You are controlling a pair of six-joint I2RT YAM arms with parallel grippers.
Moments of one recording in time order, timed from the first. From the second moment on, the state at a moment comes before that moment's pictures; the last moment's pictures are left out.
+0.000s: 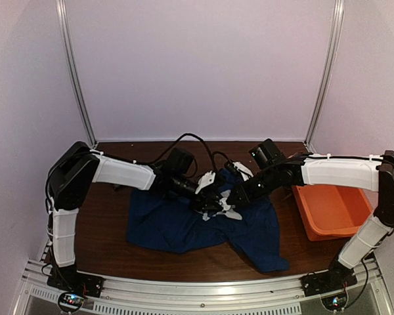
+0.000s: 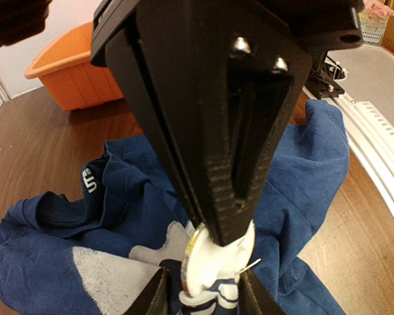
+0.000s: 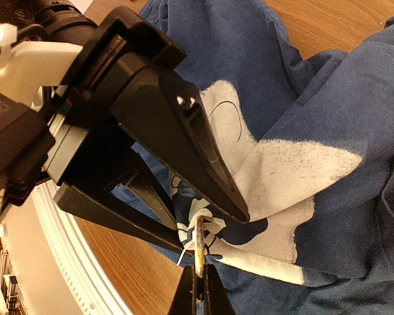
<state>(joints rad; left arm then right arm) -0.82 2.09 1.35 0.06 0.82 0.59 0.71 1.57 1.08 -0.42 -0.44 0.25</state>
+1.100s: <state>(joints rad) -0.81 2.12 1.40 0.04 0.86 0.48 0.71 1.37 0.87 -0.17 -0.35 0.23</state>
